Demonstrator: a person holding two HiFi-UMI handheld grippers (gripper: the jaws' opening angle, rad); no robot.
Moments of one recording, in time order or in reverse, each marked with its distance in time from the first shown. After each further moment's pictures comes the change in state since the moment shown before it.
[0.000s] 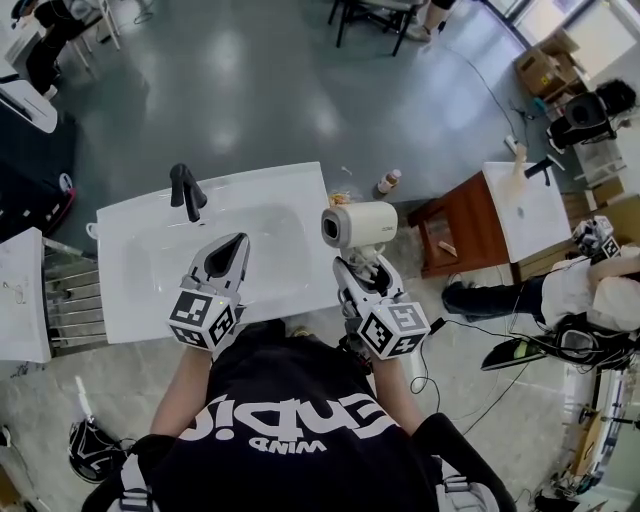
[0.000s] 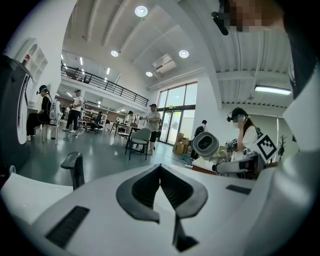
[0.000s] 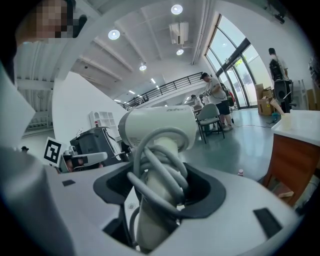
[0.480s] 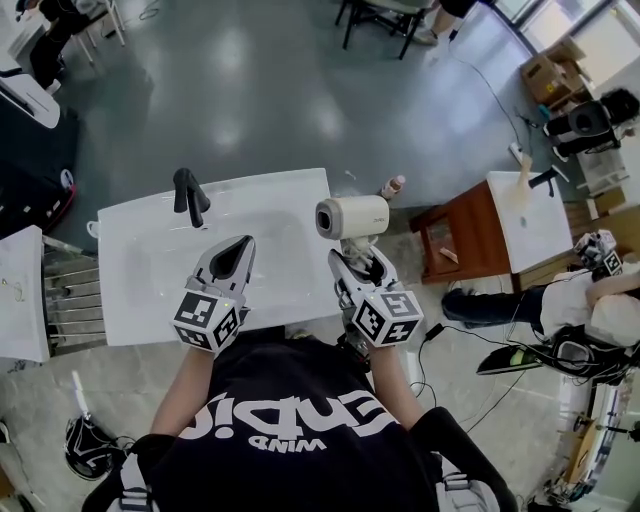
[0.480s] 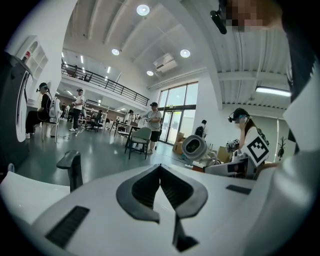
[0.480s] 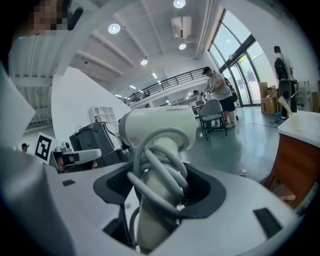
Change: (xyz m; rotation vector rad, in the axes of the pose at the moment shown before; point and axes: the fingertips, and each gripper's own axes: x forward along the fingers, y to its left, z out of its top) left arm 0.014 0.008 -0.001 -0.012 0.007 -0.004; right arm 0.046 -0.007 -0.002 -0.017 0.058 0.012
